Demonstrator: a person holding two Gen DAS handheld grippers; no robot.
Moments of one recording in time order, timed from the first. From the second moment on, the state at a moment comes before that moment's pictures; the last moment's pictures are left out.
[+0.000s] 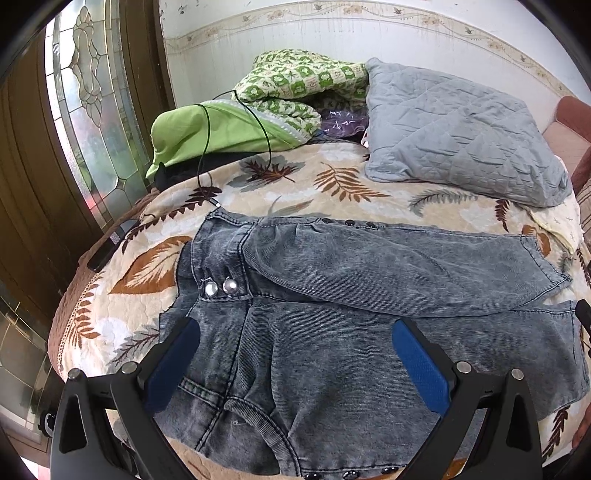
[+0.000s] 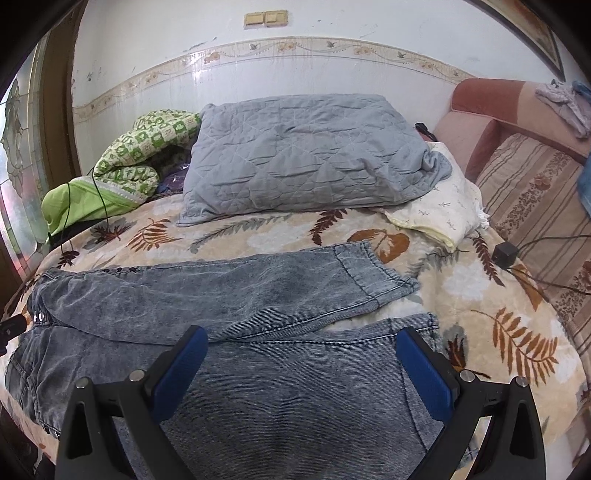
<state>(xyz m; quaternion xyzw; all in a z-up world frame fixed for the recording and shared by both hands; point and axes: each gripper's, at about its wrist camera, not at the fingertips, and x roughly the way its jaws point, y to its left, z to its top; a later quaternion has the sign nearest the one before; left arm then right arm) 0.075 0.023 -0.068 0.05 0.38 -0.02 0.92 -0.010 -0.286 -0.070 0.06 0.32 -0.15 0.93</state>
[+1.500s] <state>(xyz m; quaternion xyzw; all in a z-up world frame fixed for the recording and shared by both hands) 0.364 0.117 -0.153 -0.06 0.61 -0.01 0.79 0.226 -0.500 -0.152 0.19 0.49 -0.16 0.83</state>
